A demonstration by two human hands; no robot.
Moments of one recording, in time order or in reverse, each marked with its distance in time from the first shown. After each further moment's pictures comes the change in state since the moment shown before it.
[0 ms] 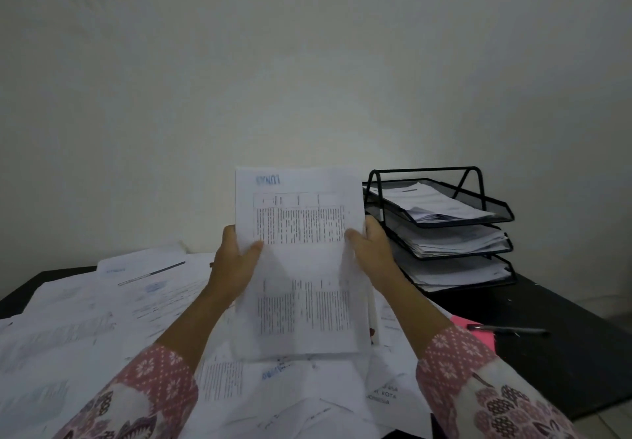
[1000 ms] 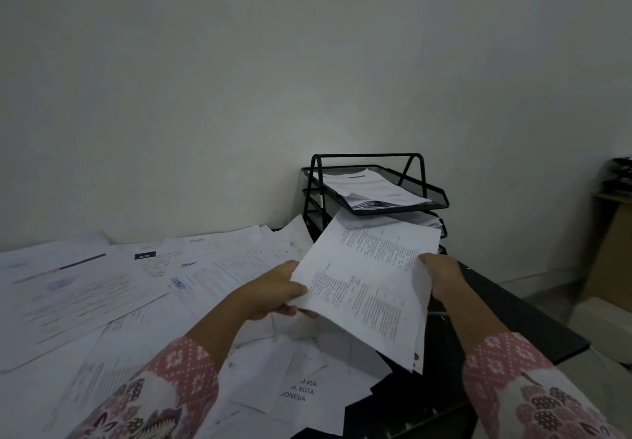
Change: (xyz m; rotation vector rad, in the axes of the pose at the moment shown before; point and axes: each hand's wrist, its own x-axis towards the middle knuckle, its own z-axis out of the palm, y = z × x) left_hand -0.042 0.015 0.148 0.017 -0.930 -0.282; right_hand 0.019 0.084 -0.205 0.246 0.457 0.558
